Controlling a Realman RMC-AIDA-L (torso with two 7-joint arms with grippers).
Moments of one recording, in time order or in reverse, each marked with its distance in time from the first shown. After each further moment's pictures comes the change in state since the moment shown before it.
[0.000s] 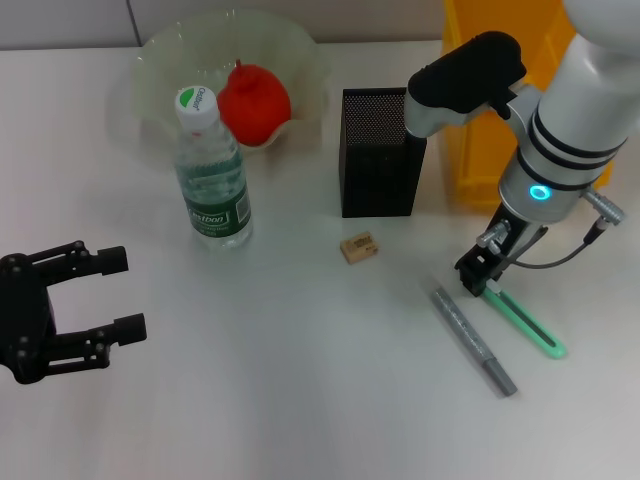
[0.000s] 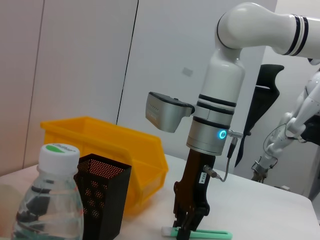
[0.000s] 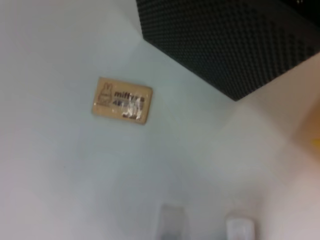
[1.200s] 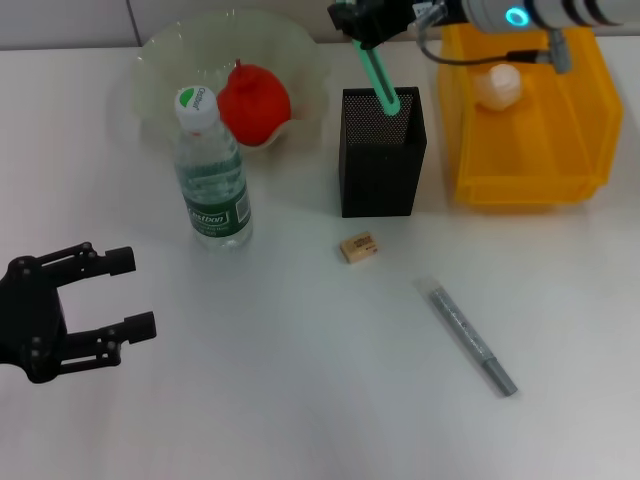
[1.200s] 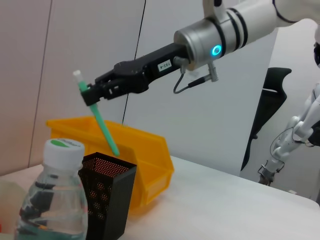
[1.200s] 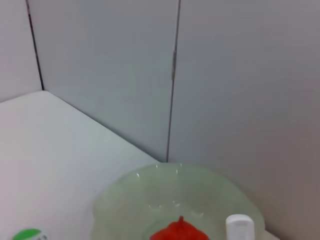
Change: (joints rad) left arm 0.004 -0.017 -0.002 -0.015 0.000 -0.026 0.015; right arm -0.280 -0.008 0.030 -0.614 0.216 0.480 -0.207
